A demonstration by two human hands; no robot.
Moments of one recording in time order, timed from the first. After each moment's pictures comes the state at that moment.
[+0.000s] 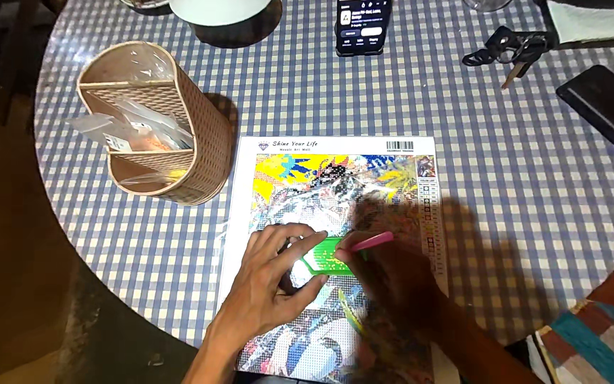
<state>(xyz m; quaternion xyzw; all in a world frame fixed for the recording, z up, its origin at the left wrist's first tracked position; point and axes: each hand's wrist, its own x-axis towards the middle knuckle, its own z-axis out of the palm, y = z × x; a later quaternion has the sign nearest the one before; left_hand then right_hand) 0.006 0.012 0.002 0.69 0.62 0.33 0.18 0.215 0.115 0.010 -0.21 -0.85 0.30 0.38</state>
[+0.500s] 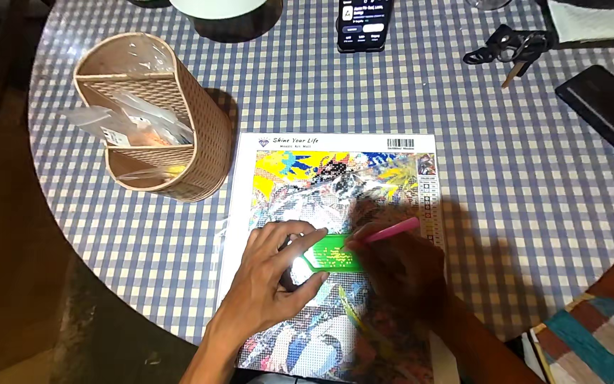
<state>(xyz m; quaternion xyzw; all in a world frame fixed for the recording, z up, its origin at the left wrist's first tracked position) 0.005 0.012 0.002 0.69 0.62 0.33 0.18 0.221 0.118 0.012 -0.23 -0.82 0.33 0.41</state>
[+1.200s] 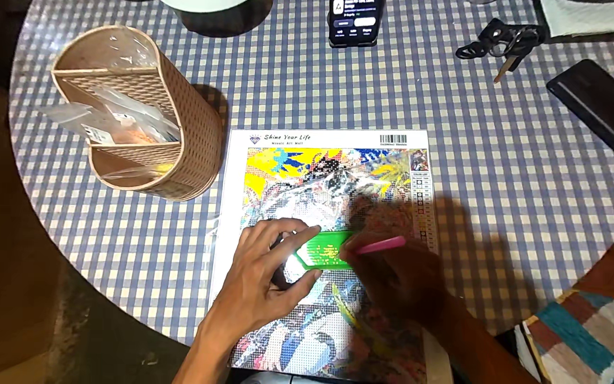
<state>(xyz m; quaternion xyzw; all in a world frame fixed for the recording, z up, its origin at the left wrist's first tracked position) 0.006 0.011 0.000 0.69 0.63 0.33 0.17 0.229 0.116 0.012 -0.20 -0.84 0.32 0.40</state>
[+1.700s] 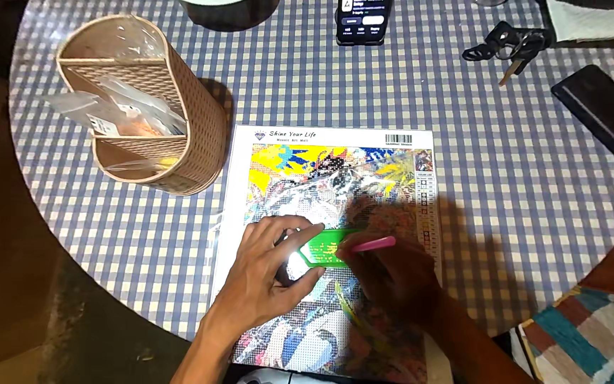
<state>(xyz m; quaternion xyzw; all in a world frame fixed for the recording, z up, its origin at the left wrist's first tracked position) 0.006 0.011 0.000 0.68 0.62 0.33 0.18 0.223 0.114 0.009 -0.19 -0.85 0.29 0.39</state>
